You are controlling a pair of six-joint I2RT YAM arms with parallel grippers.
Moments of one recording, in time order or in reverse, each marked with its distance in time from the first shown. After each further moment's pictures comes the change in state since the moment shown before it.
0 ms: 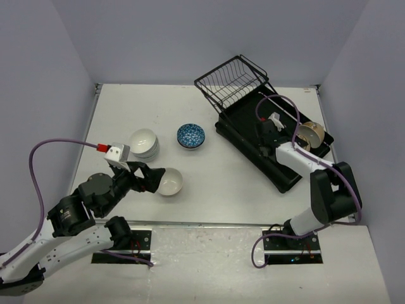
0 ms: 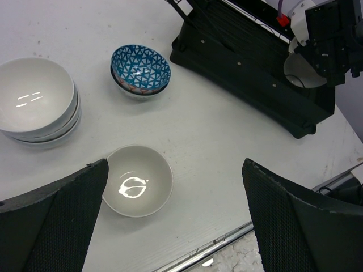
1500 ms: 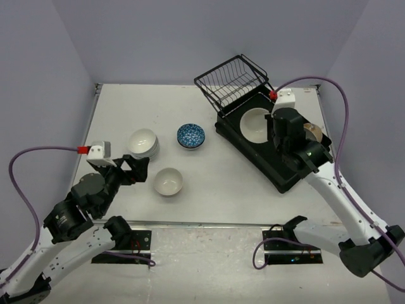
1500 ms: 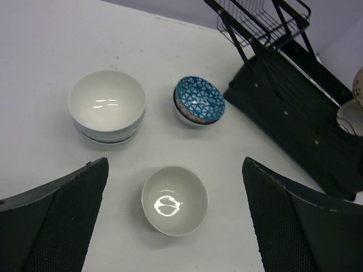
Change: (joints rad) left arm 0.113 -0.024 0.000 -0.016 -0.118 -0.024; right arm 0.163 -0.464 0.231 -0.197 -0.552 0.467
